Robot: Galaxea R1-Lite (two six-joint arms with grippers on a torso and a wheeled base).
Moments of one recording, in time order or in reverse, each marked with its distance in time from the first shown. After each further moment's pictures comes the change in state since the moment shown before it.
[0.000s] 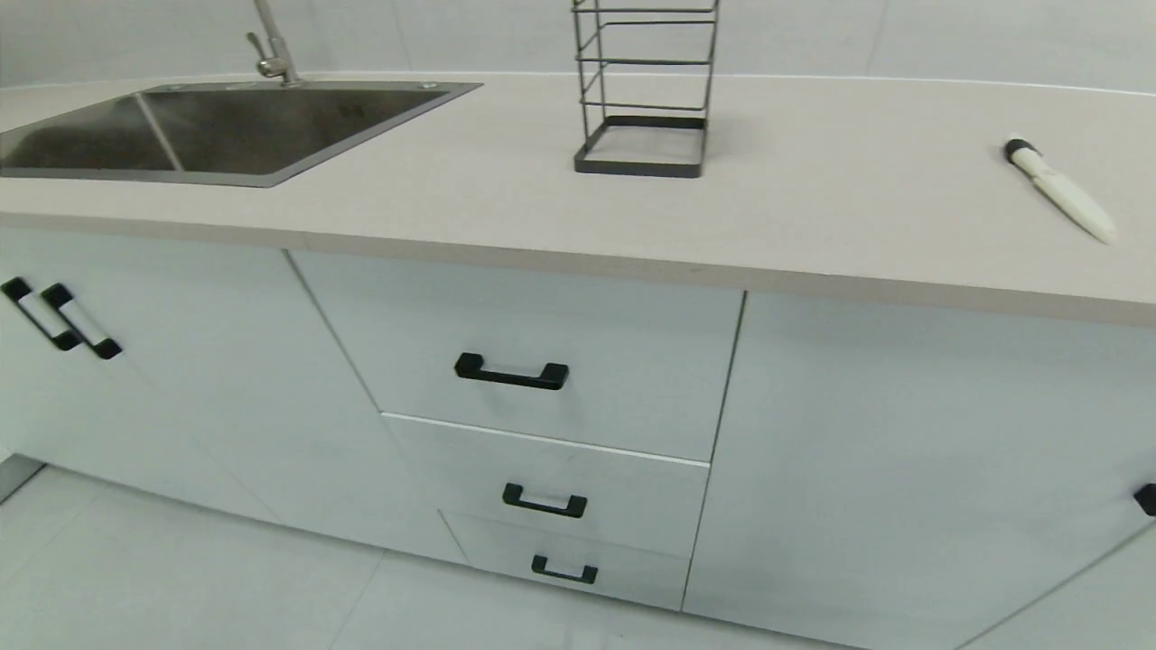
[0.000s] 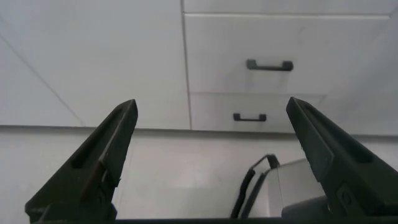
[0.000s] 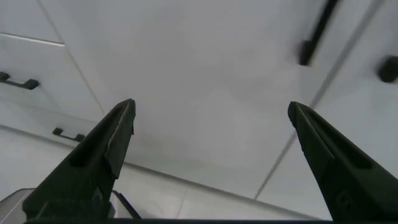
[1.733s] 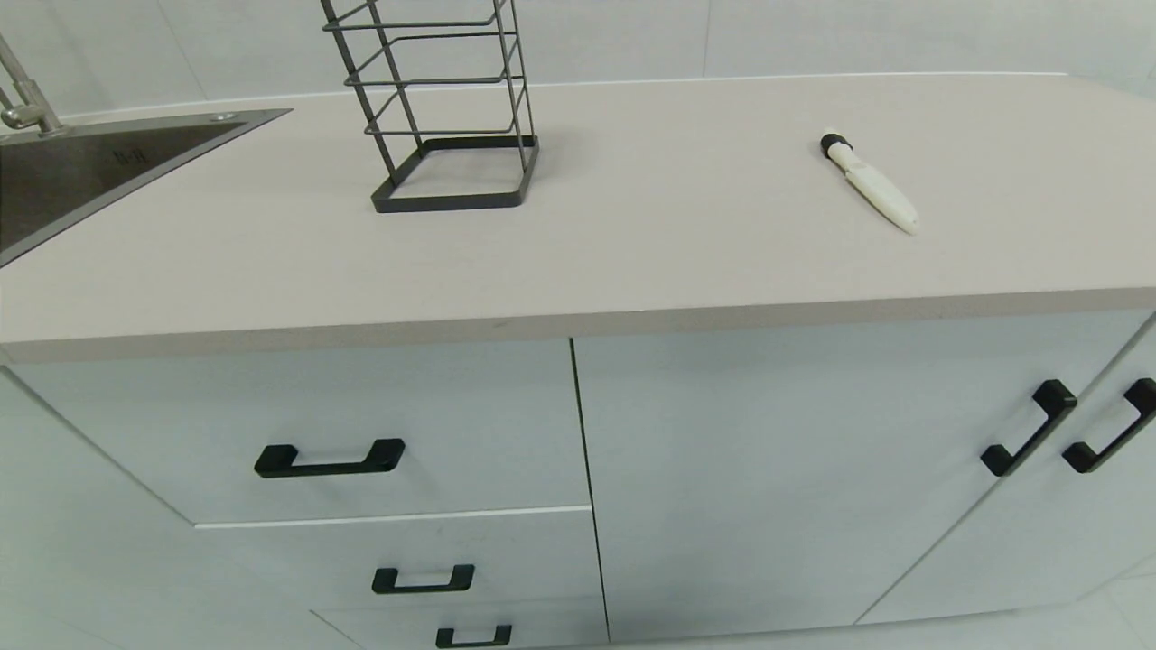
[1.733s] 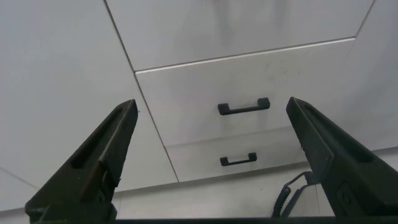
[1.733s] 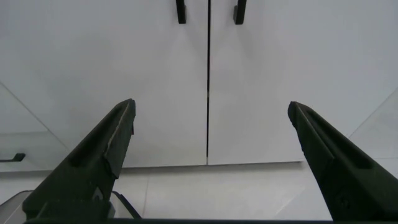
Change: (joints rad) left arm 0.108 -0.235 0.009 0.062 0.050 0.054; right arm 0.000 0.000 0.000 0.000 -0.002 0.002
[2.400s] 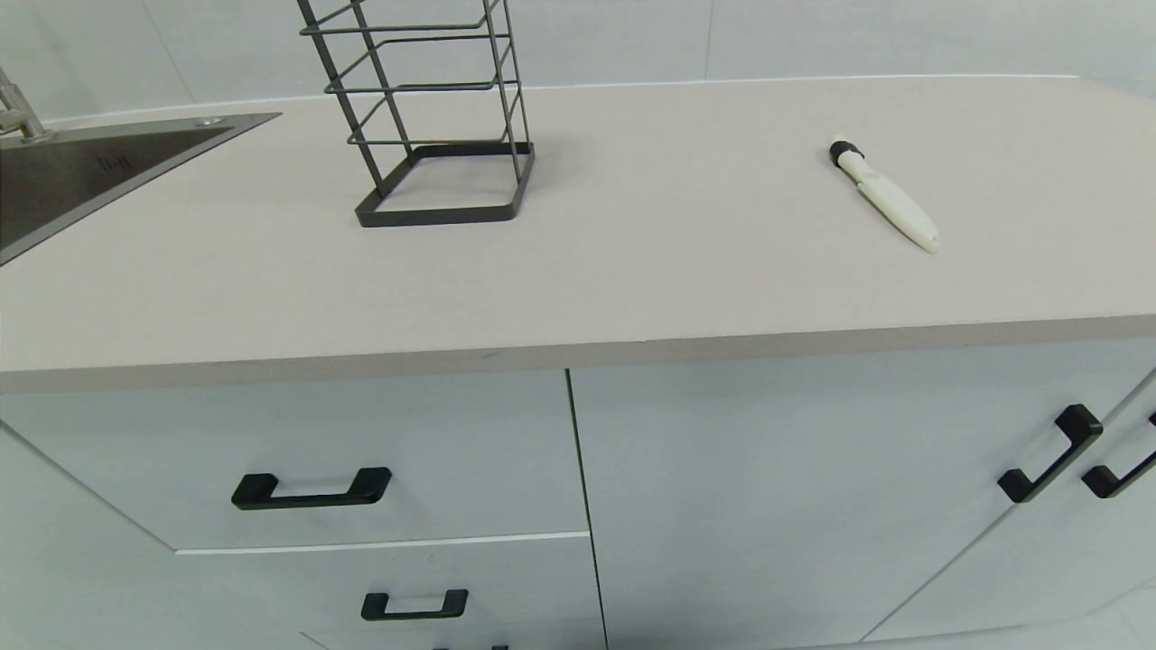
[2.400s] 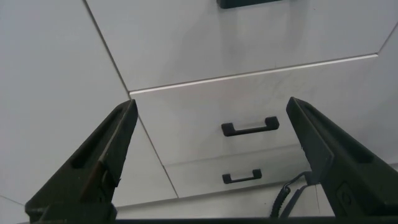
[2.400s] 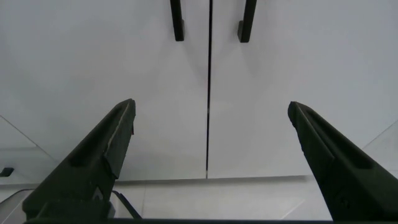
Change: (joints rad) left arm 0.000 0.000 0.000 0.001 0.002 -0.003; right arm 0.000 0.000 0.000 0.000 0.003 -0.002
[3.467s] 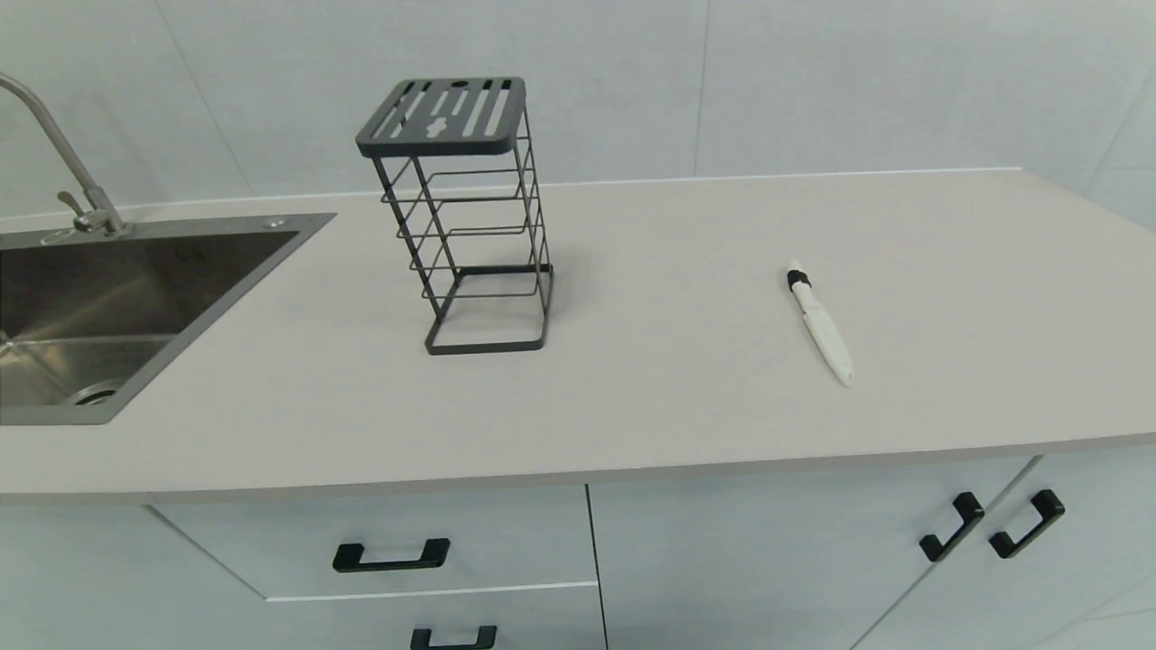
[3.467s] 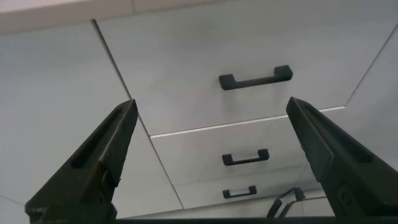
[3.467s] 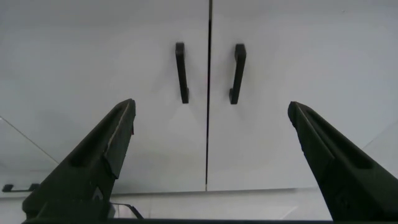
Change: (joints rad) left arm 0.000 0.000 0.000 -0.002 0.002 -0.002; right arm 0.000 0.000 0.000 0.000 0.000 0.000
